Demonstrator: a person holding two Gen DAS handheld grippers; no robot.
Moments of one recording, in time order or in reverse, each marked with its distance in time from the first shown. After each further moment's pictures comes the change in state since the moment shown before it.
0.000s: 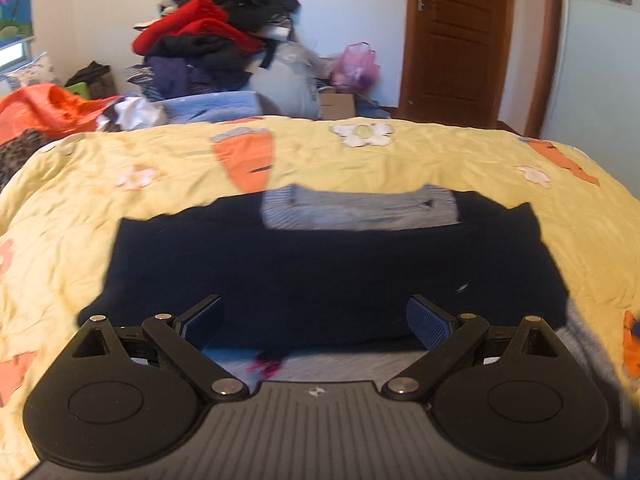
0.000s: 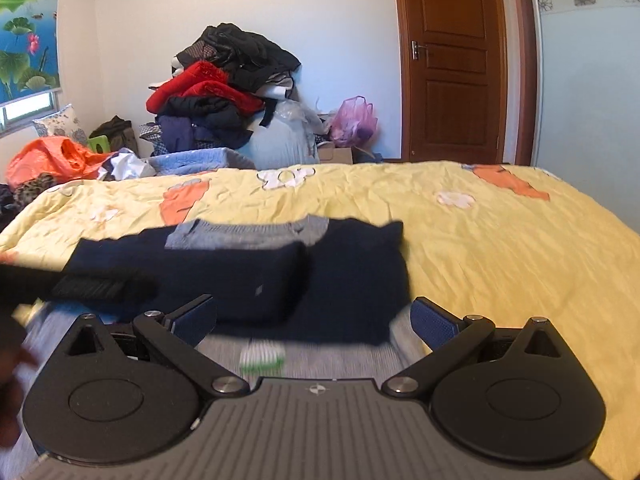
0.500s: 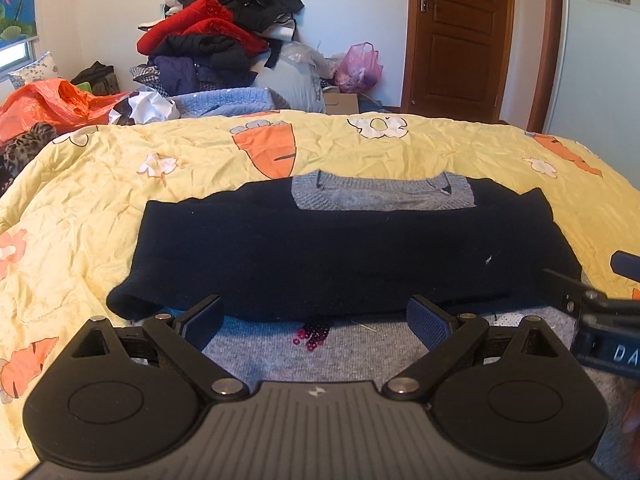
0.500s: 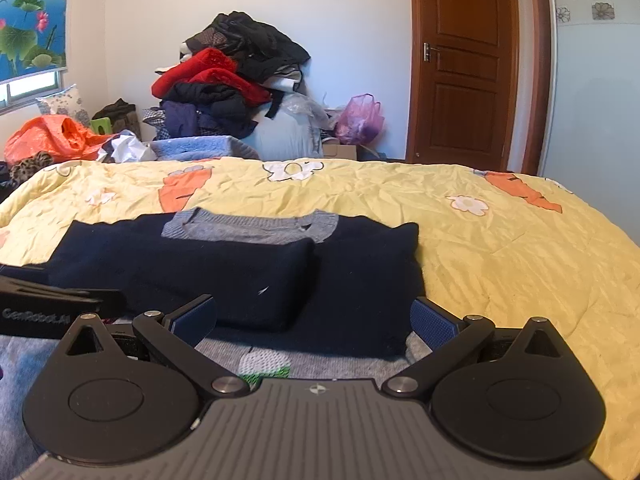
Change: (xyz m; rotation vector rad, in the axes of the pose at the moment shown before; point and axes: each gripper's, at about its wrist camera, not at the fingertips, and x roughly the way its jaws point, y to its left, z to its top) left arm -0.008 0.021 -0.018 0.020 -0.006 -0.003; right arm 0.014 0.012 -0.006 -0.068 0.015 -0.008
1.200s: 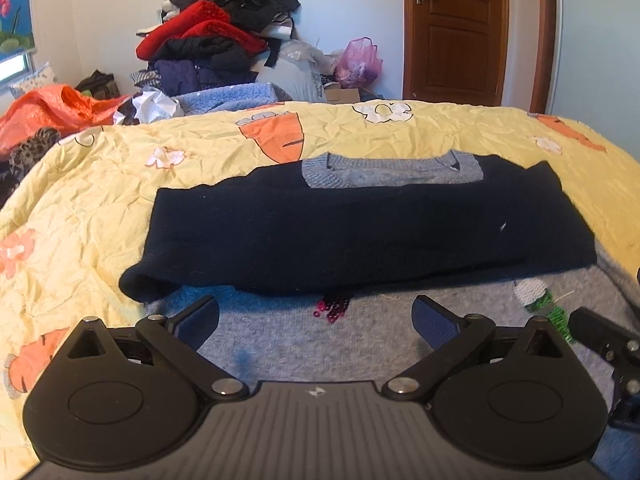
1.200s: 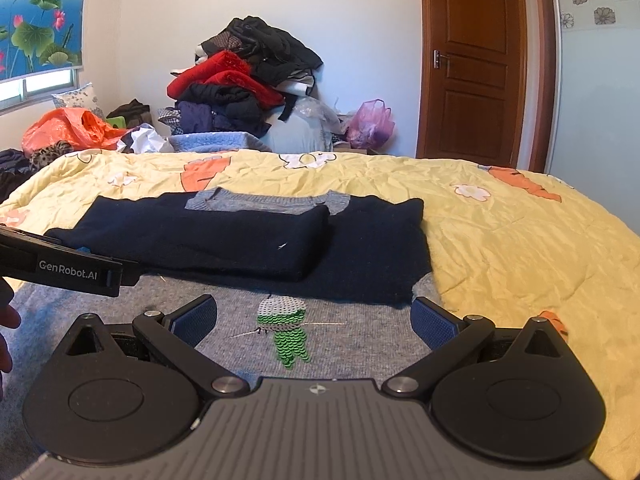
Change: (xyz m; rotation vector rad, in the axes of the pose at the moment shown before) left arm 0.000 0.007 -0.020 0.050 -0.002 0.034; right arm -0.026 0.004 -0.036 -0.016 -0.023 0.036
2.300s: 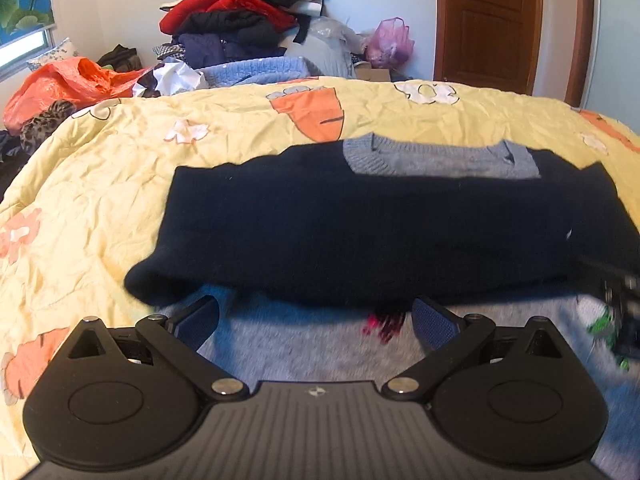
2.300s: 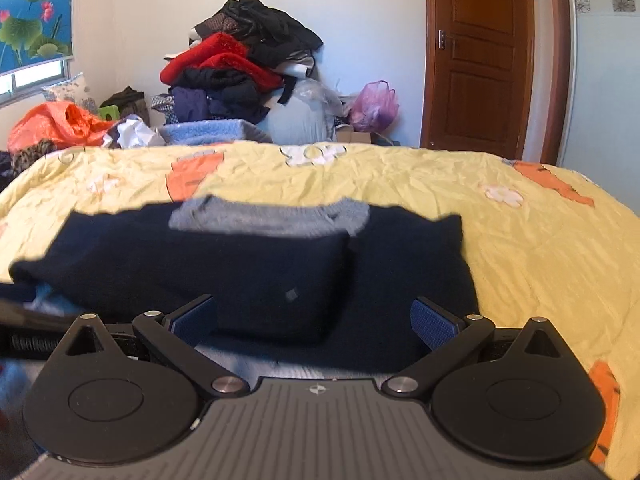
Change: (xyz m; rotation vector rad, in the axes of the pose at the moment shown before) left arm 0.037 0.019 0.008 -0.051 0.076 0.067; right arm 0.070 0.014 0.044 0.018 0.058 0.007
